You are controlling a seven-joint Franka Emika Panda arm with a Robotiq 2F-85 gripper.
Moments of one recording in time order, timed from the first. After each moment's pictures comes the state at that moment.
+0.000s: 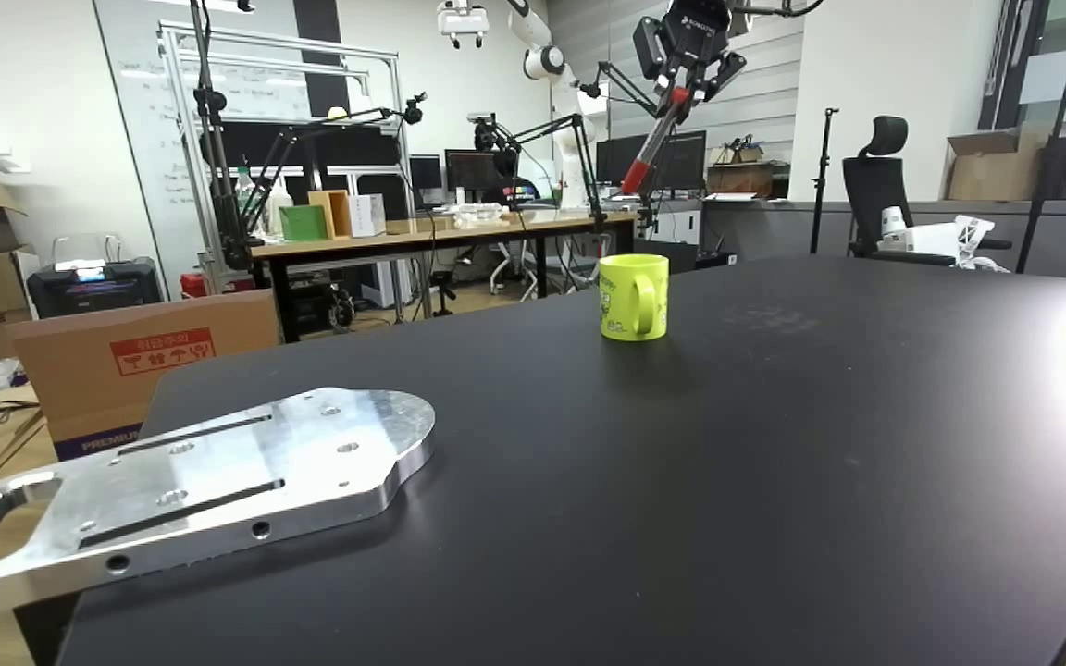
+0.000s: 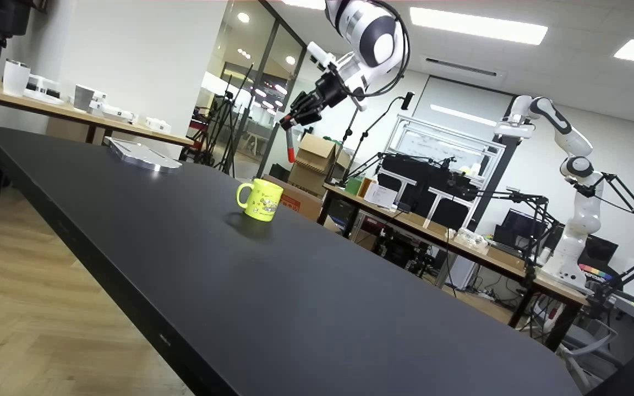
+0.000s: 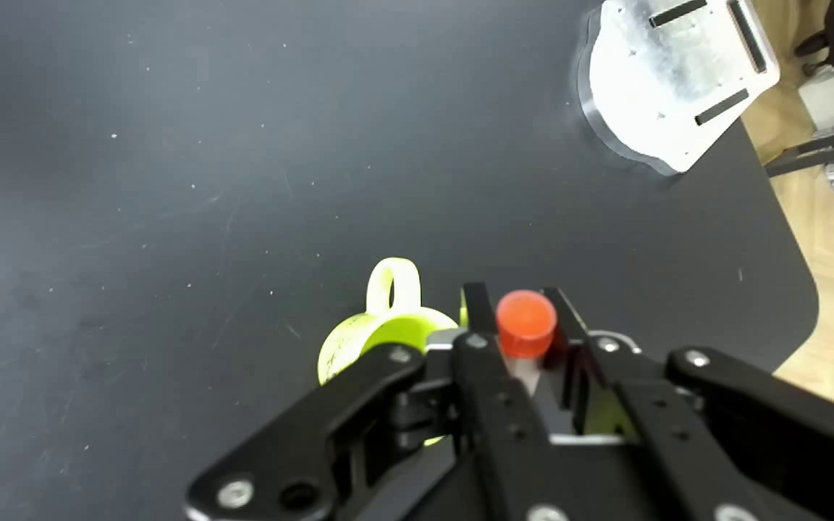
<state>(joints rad) -0.09 1.07 0.11 -0.55 0.44 1.39 0.44</state>
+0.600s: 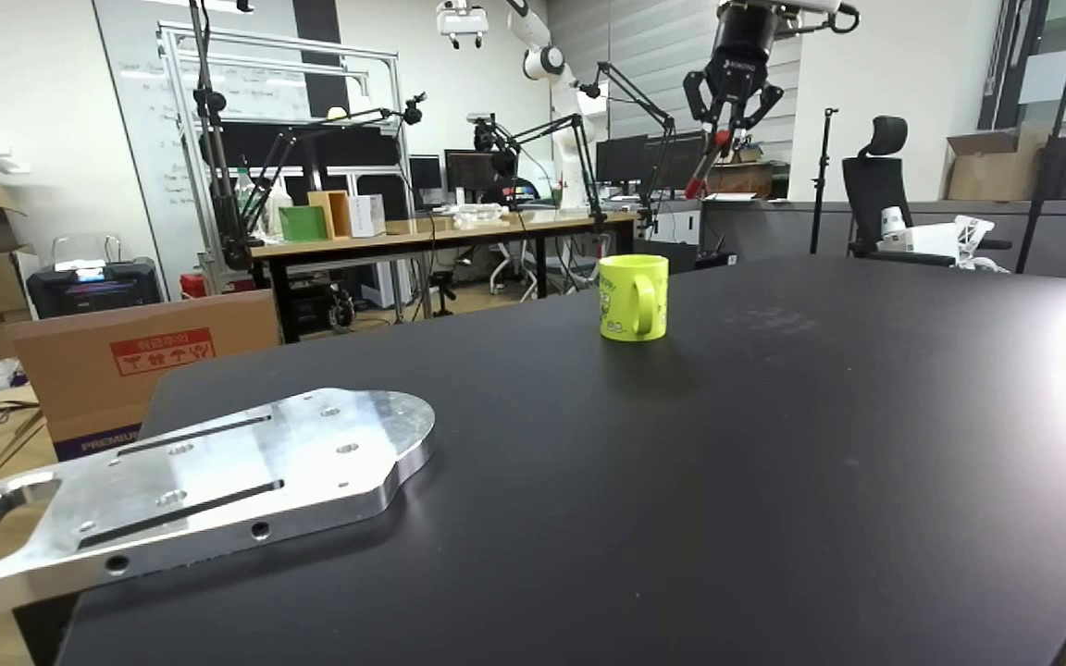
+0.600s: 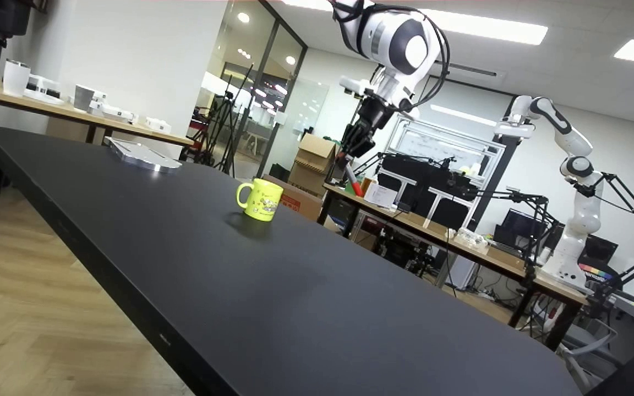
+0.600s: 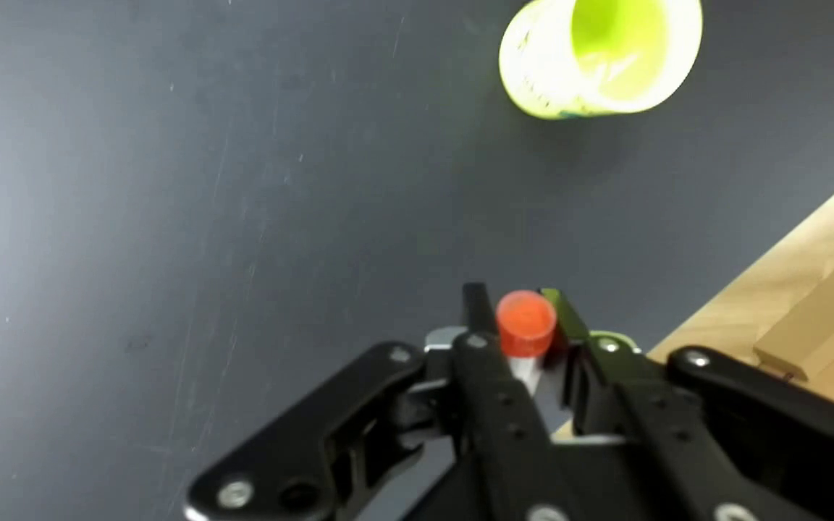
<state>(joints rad) -0.13 1.07 -0.06 -0.61 0.31 1.68 0.45</state>
